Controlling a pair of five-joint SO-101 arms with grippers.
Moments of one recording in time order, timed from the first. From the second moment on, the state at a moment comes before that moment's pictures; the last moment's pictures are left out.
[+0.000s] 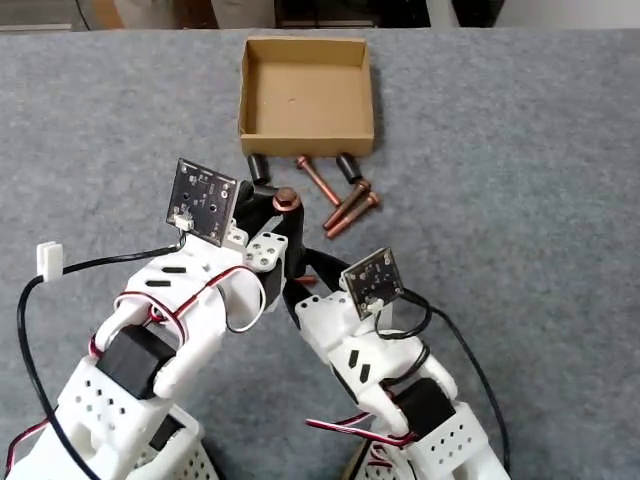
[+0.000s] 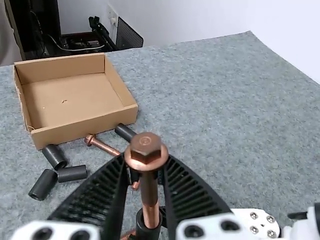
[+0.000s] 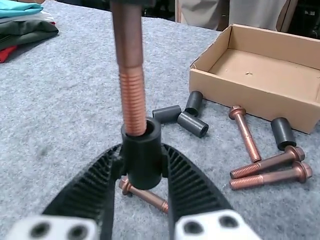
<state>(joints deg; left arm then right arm) 30.4 -64.8 49.4 43.2 1.0 -36.8 -103.5 97.0 33.6 -13.7</state>
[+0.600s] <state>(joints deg) 30.4 -64.9 49.7 43.1 -1.5 -36.8 -103.5 97.0 33.6 -13.7</state>
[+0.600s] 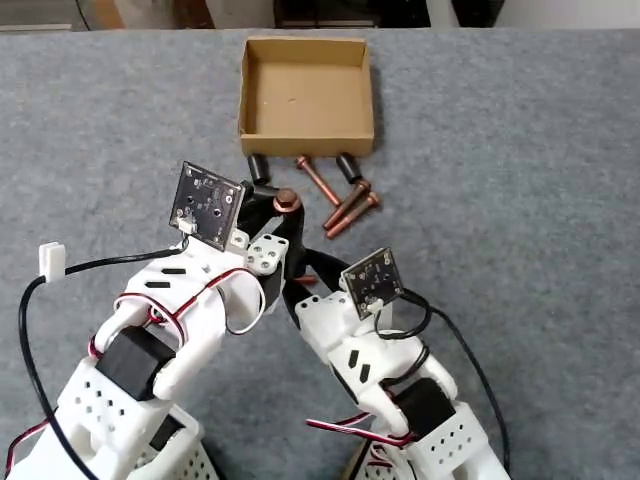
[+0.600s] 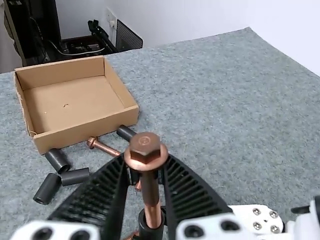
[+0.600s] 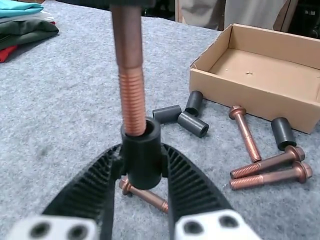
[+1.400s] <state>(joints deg) 30.4 -64.4 51.2 38.9 -1.6 -36.8 -103.5 97.0 33.6 -13.7</state>
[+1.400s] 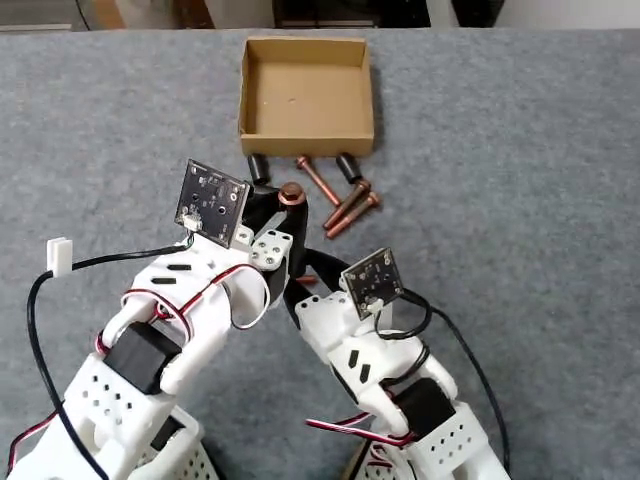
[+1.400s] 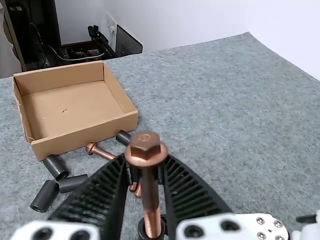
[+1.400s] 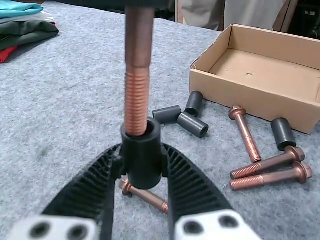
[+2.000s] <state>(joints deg) 30.4 -65.1 47.6 49.5 -1.6 -36.8 -103.5 97.0 33.7 -13.7</state>
